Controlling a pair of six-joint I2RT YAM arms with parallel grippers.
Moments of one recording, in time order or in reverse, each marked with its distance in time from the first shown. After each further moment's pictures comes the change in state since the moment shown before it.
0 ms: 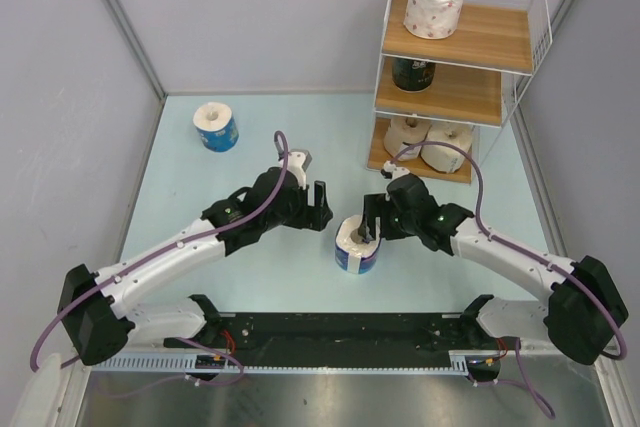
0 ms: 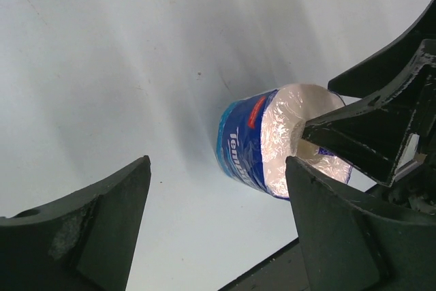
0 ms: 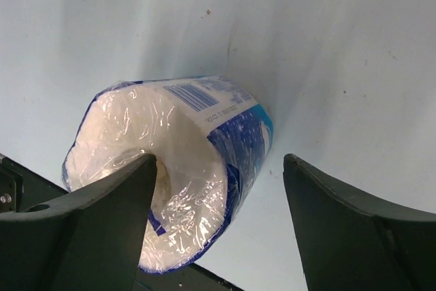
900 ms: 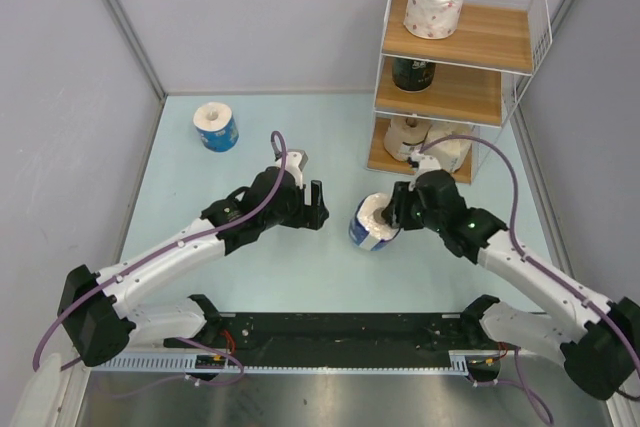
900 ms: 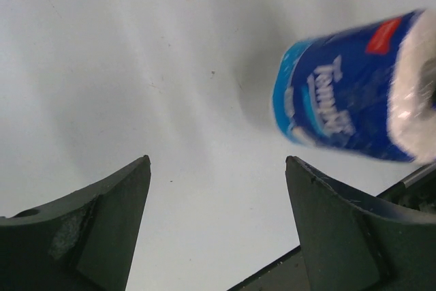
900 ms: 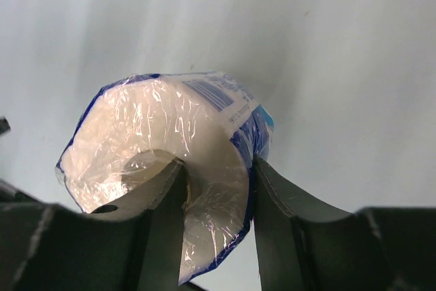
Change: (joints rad) left arm 0.030 0.000 -0.020 0.003 0.000 0.001; right arm -0.067 -0.172 -0.009 -0.028 0.046 -0.059
